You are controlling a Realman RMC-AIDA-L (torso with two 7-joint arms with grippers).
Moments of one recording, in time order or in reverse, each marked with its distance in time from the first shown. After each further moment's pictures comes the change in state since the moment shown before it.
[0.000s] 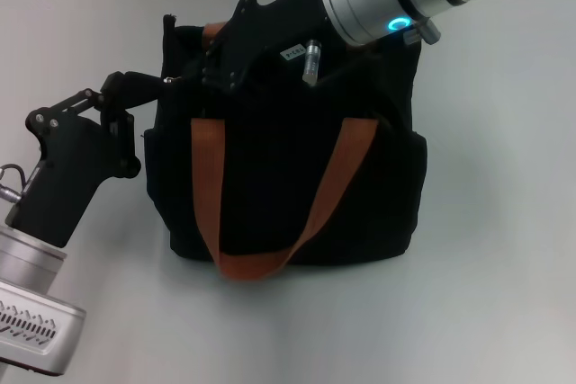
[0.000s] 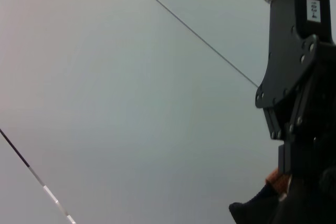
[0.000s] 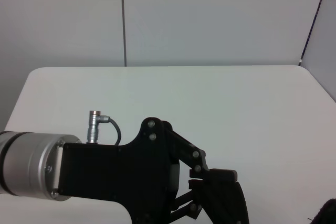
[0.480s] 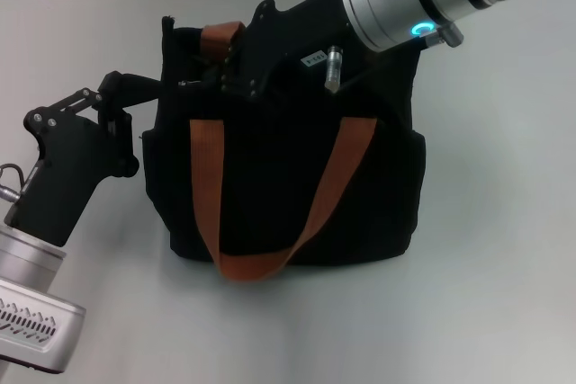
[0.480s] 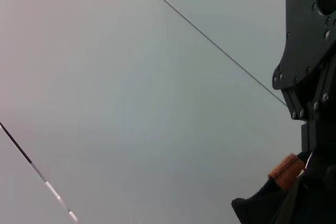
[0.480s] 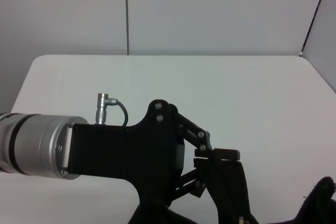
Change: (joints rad) left arm 0.000 0.000 -0.002 -0.003 -0.005 -0.005 0.000; right arm -0.041 -0.001 0.016 -0.066 -0.042 -0.053 0.012
